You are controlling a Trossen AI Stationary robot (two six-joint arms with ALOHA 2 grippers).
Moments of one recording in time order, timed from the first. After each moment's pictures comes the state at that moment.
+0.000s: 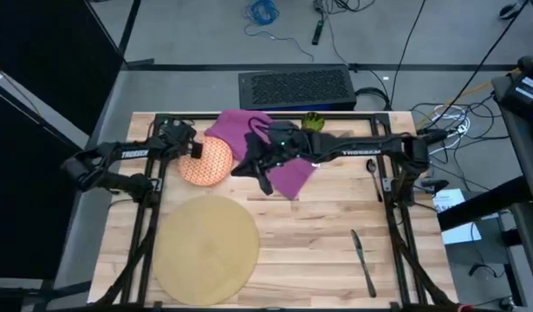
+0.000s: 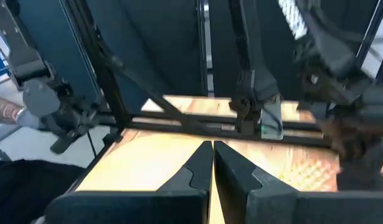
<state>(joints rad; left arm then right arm) 0.85 1.28 0.39 -0.23 -0.41 -0.41 -0.12 1.80 1.56 -0.03 -0.42 0.00</state>
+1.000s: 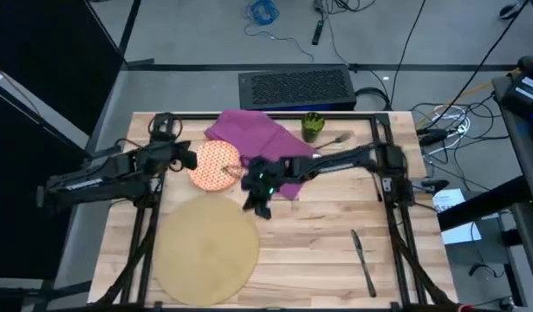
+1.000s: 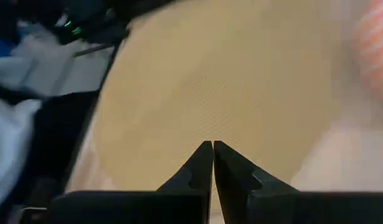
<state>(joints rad) 0.31 0.45 0.45 -0.51 -0.55 -0.48 -0.02 2.10 1.49 -0.11 -0.54 0.29</state>
